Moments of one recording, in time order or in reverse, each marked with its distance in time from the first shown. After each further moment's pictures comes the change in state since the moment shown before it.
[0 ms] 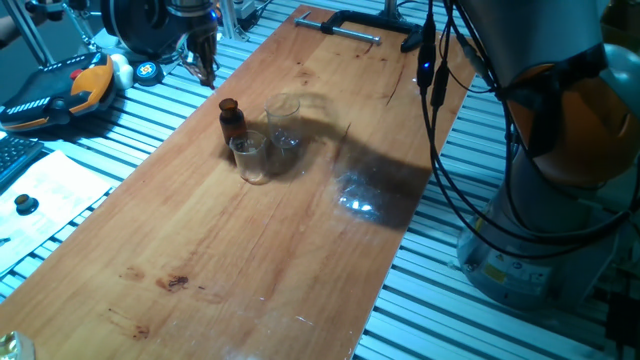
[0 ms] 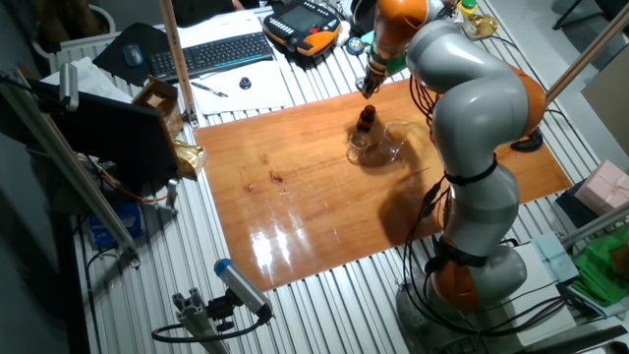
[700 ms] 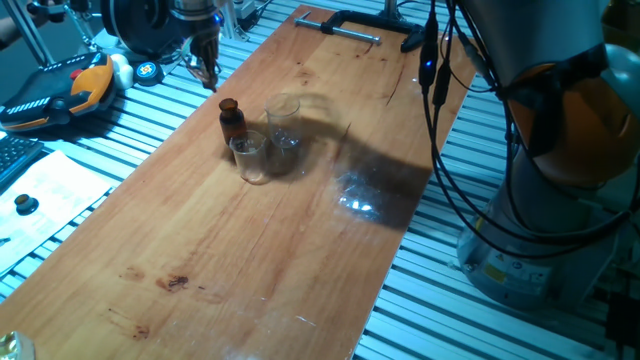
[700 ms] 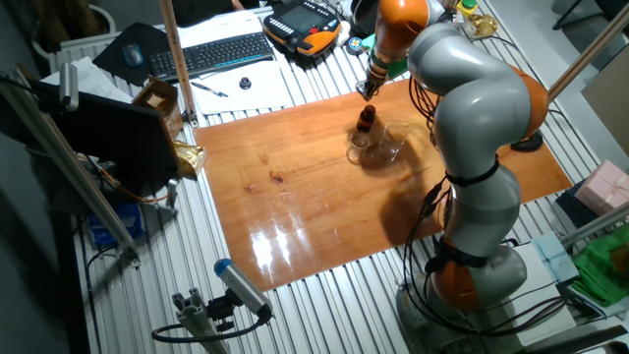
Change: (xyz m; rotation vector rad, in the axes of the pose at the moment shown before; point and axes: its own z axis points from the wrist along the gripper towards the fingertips) arm 0.006 0.001 0.010 -0.001 -0.017 -0.005
